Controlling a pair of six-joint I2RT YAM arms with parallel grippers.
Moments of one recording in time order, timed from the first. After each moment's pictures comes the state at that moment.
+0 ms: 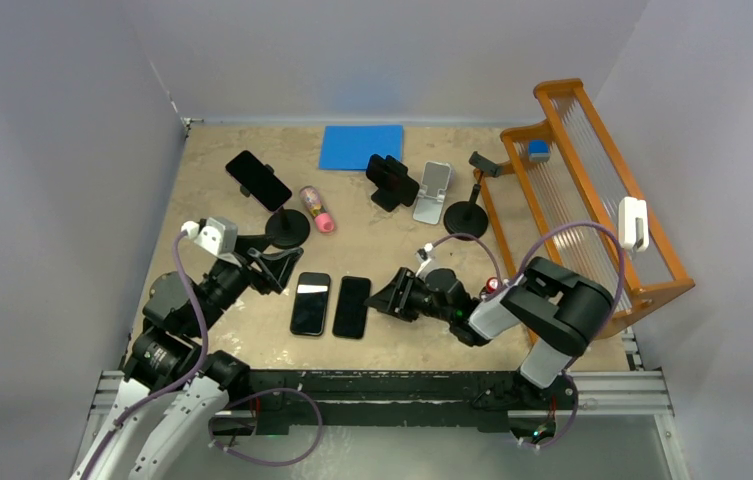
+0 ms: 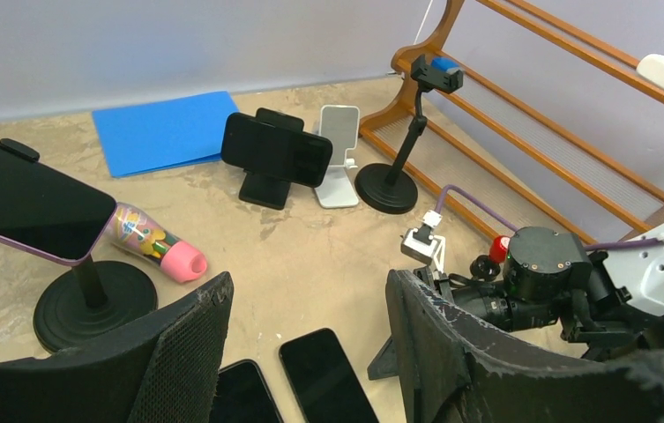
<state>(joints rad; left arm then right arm) -0.47 0.35 0.67 -0.28 0.12 -0.26 0.85 1.71 0.33 0.95 -0.20 1.21</state>
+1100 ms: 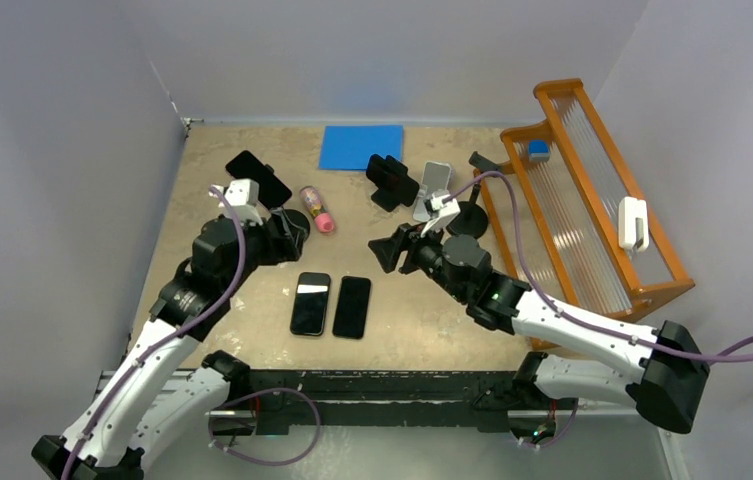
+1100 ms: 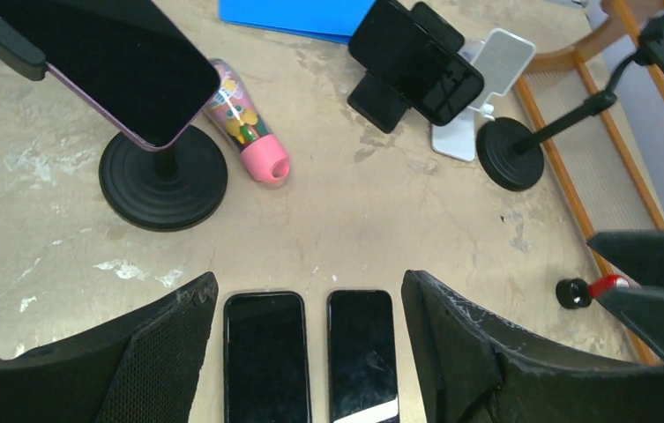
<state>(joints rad) -0.47 0.70 0.79 -0.44 -0.14 -0.43 0.95 1.09 0.71 0.23 0.22 0.52</state>
